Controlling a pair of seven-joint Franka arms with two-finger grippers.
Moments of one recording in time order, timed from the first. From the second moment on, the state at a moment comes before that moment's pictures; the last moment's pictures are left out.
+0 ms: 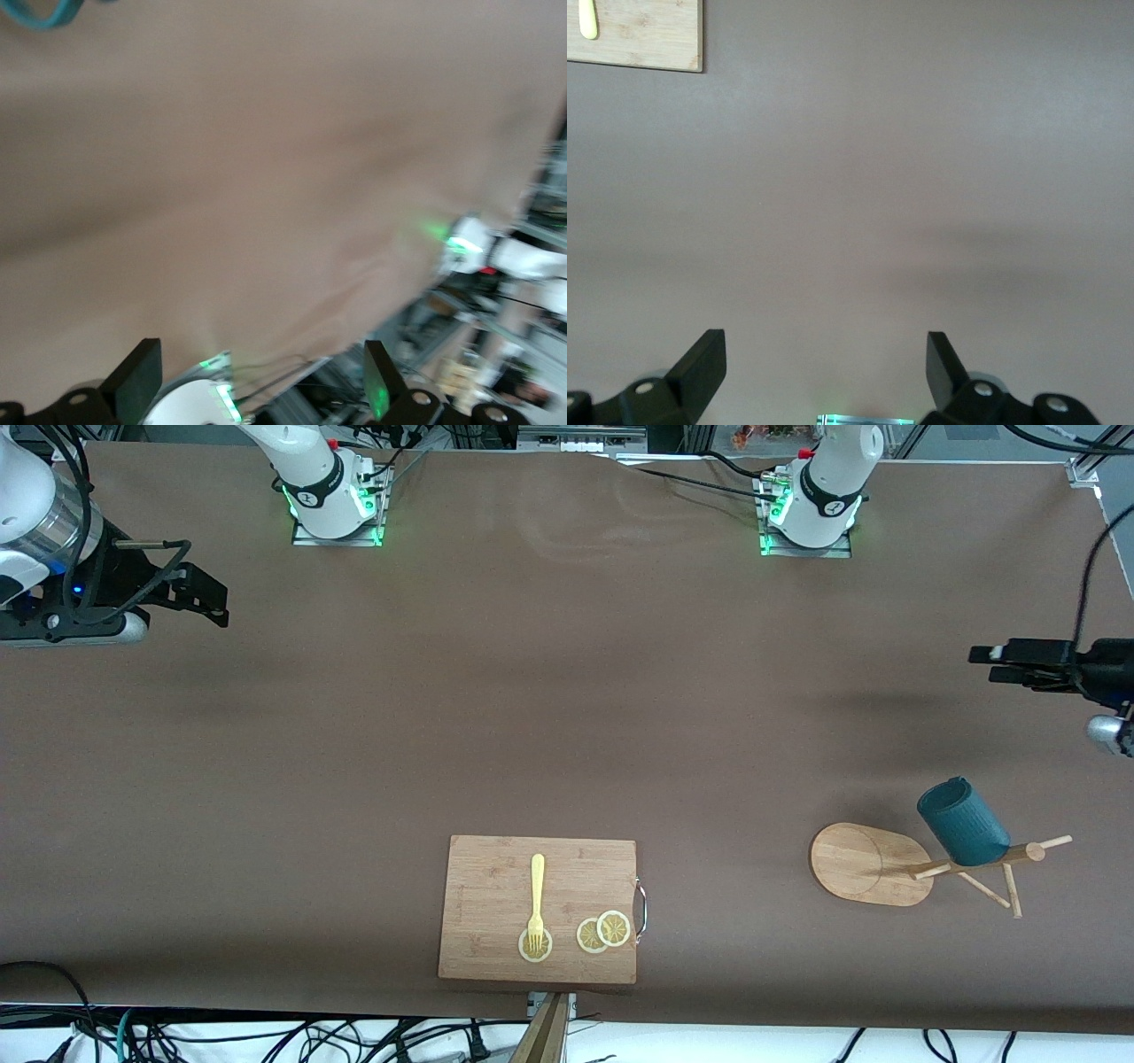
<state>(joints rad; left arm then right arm) 0.14 0.36 0.17 -1.42 -0.45 1.19 0.40 0.02 0.01 0.14 -1.57 -0.01 1.50 0.10</state>
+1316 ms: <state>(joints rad) -0.06 0.14 0.07 -1.40 -0.05 1.42 0.01 0.02 0.01 0.14 -1.57 -0.01 1.50 0.12</state>
